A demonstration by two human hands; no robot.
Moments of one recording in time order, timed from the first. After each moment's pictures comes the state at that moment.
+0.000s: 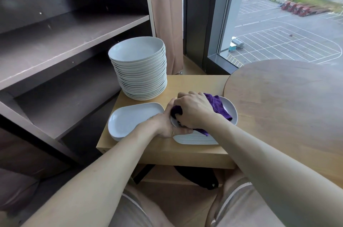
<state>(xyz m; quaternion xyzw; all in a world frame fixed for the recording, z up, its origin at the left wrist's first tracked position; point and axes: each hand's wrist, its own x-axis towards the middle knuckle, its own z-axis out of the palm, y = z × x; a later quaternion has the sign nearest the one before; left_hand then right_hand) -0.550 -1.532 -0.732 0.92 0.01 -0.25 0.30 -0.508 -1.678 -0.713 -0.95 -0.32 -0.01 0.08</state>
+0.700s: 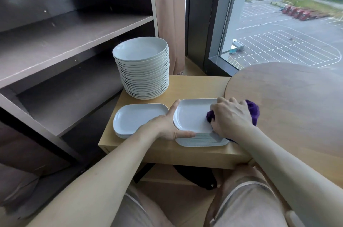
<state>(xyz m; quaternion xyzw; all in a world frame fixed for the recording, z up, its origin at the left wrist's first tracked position) -0.560 -1.535 -0.733 0.93 0.05 -0.25 0.25 -0.537 -1.751 -0.703 -0.99 -0.15 -0.01 -0.02</state>
